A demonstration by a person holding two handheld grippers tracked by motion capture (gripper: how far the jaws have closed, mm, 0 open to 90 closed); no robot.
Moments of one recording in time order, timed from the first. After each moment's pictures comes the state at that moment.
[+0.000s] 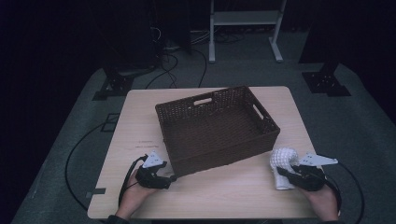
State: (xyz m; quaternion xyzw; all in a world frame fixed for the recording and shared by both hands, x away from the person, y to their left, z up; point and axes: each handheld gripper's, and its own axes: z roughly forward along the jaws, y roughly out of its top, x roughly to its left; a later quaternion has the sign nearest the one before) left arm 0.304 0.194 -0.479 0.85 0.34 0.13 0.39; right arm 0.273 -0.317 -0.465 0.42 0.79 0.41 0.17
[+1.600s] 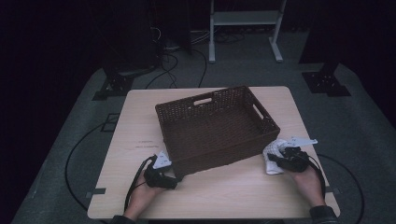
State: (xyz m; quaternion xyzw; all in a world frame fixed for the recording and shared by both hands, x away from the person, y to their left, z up) left arm 0.316 0.179 -0.499 0.86 0.31 0.15 0.38; right arm 0.333 -0.295 -0.468 0.44 0.80 0.38 0.16
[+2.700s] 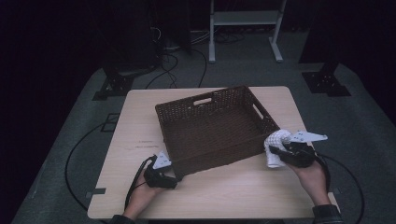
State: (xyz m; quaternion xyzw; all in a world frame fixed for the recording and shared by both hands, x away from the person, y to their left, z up) left arm 0.315 0.179 -0.499 0.86 0.31 0.15 0.38; right arm 0.327 -0.296 -0.433 0.41 0.79 0.42 0.19
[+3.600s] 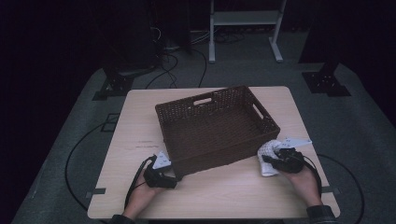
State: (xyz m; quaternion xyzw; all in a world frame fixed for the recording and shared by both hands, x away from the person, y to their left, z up) left arm 0.316 0.180 -0.499 0.86 0.31 0.15 0.38; right arm 0.329 -0.278 -0.460 0.41 0.81 0.39 0.15
